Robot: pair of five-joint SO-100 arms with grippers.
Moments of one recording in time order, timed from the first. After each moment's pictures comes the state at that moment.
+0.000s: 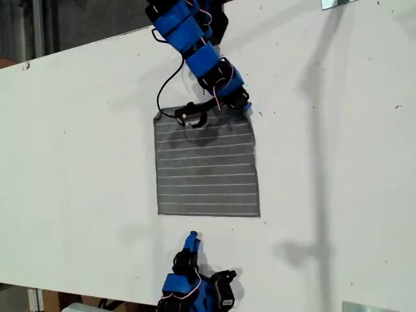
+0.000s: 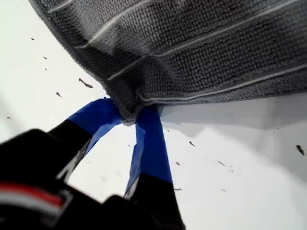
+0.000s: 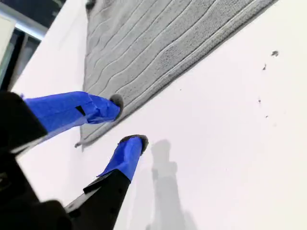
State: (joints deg) arm 0 -13.9 191.0 173.3 70.5 -81.5; arm 1 -24.3 92.5 129.6 42.1 83.8
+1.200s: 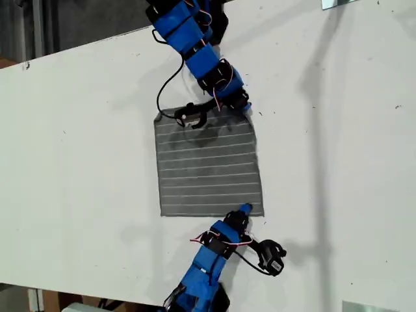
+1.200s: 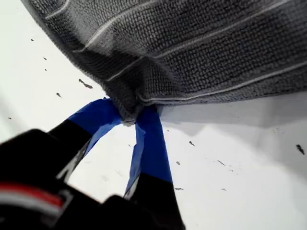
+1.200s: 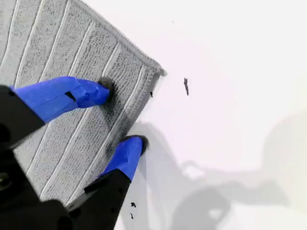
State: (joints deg) arm 0 22.8 79.3 108.7 49.0 -97.5; arm 1 -24.1 92.8 128.9 43.9 83.8
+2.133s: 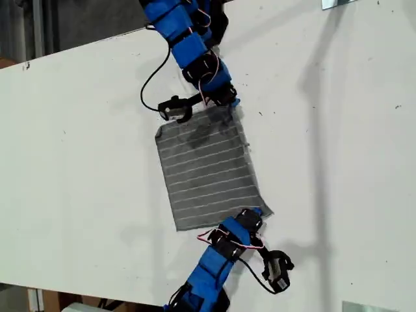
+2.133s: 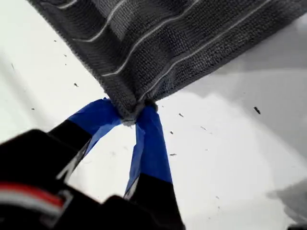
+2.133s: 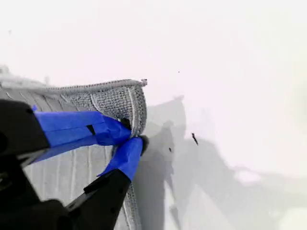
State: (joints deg) arm 0 23.8 75.8 85.0 62.8 -82.3; arm 1 -20.4 110.3 126.1 63.5 81.7
